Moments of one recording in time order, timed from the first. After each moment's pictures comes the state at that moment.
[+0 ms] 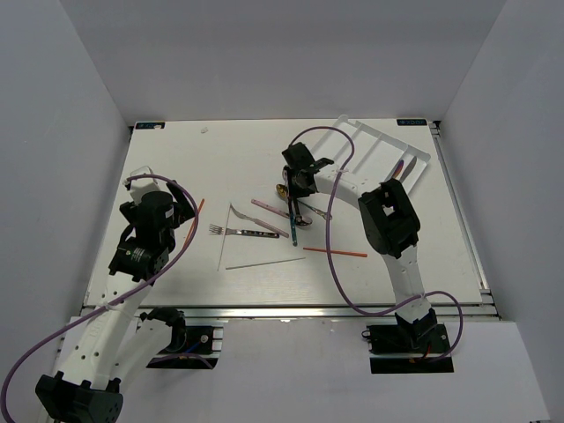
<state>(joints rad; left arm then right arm) -0.28 0.77 0.81 -0.52 -0.56 -0.44 0.64 2.21 1.70 -0.48 0.14 0.38</state>
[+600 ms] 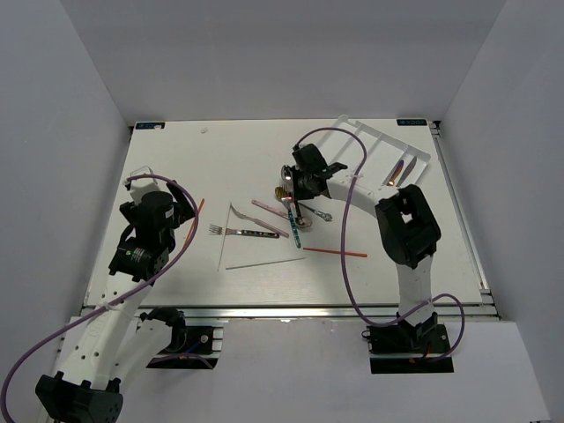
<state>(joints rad) -0.28 0.77 0.81 -0.52 -0.56 -0.44 0.63 2.04 1.51 -0.37 0.03 0.39</state>
